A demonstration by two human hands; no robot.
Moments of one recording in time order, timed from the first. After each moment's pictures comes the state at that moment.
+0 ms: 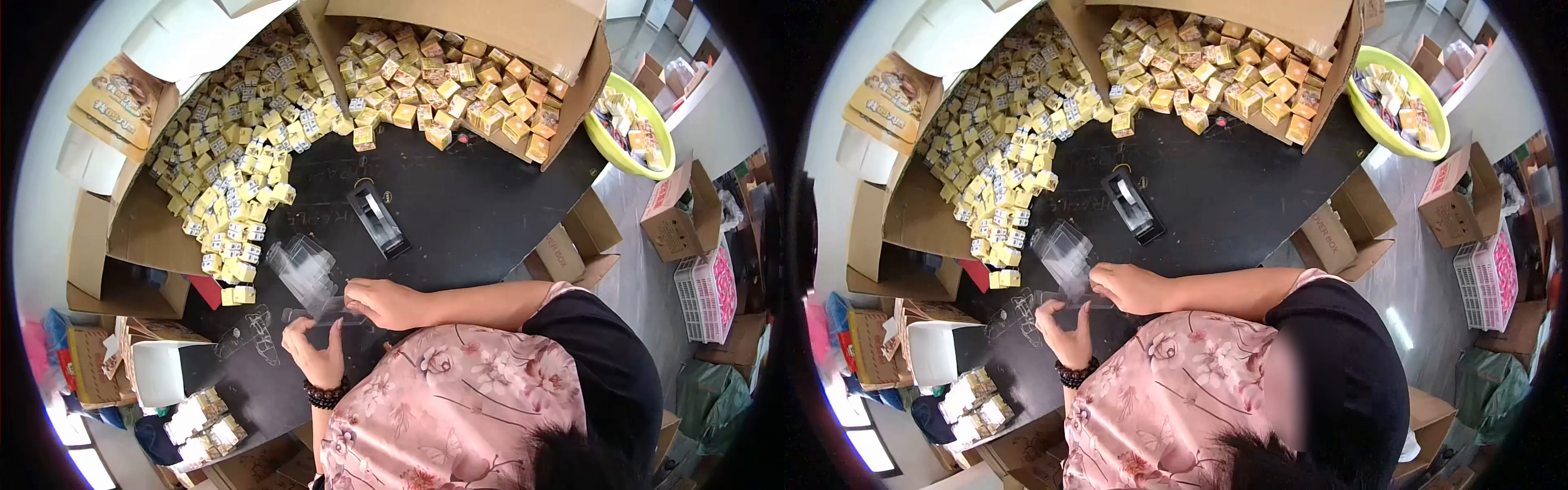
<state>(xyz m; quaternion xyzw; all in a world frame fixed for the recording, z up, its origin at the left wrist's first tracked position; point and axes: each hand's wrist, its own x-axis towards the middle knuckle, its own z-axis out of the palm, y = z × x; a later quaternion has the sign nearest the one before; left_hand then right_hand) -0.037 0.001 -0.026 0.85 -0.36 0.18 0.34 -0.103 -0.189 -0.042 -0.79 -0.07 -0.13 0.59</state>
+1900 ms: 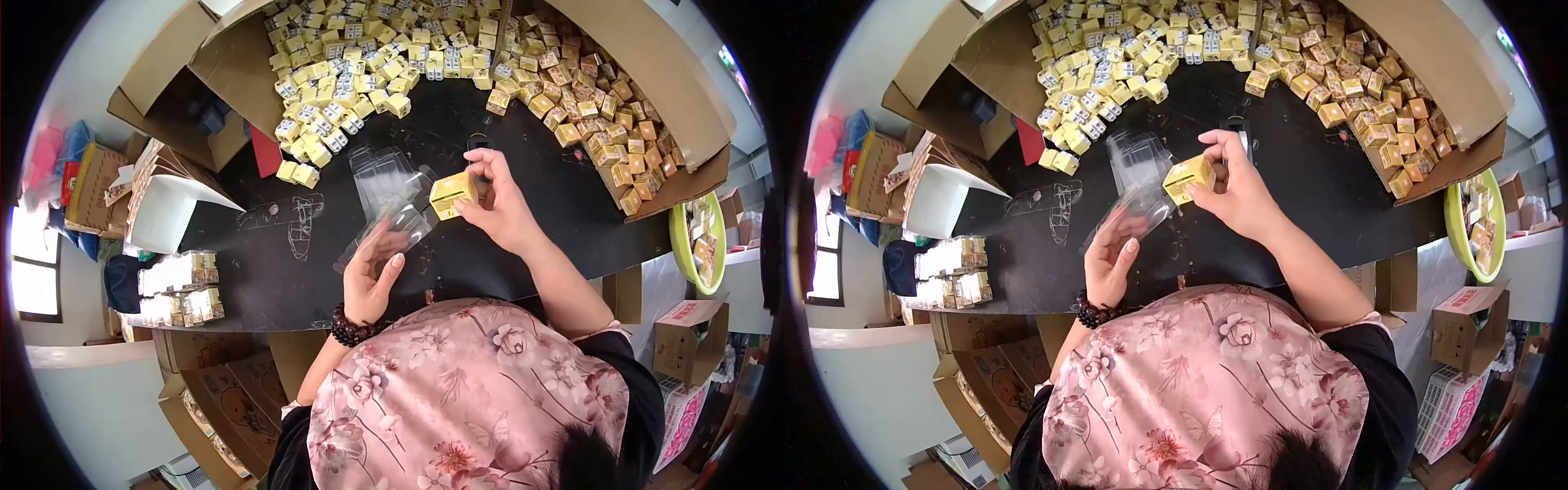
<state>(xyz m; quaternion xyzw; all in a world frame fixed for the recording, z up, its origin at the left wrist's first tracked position) -0.054 0.021 -0.019 0.65 -0.25 -0.15 0.70 -0.086 -0.221 0.028 -0.69 0.03 -0.09 0.71</state>
